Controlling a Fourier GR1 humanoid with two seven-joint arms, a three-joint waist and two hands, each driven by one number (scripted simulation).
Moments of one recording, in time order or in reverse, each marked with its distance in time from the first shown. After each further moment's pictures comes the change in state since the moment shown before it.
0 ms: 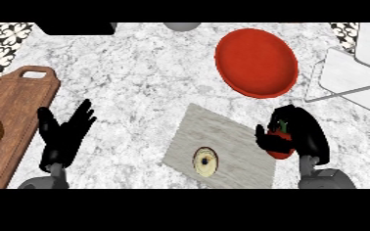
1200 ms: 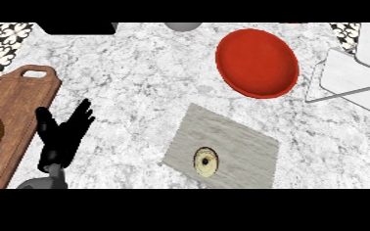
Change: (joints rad) left arm 0.006 -0.003 0.006 -0.024 -0.010 -0.006 0.018; right arm -0.453 -0.304 -0.502 -0.482 -0.103 0.299 0.396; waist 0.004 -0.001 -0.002
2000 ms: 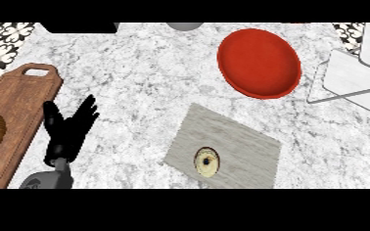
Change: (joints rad) left arm -0.040 -0.020 -0.002 0.021 -0.019 0.008 0.011; right arm -0.235 -0.312 -0.172 0.598 -0.112 0.082 -0.226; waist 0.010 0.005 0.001
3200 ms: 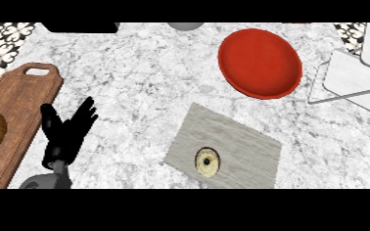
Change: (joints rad) left arm 0.017 -0.008 0.018 -0.010 -0.007 -0.021 0.000; right arm -0.080 -0.049 0.098 0.585 0.140 -0.277 -0.479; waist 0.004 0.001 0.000
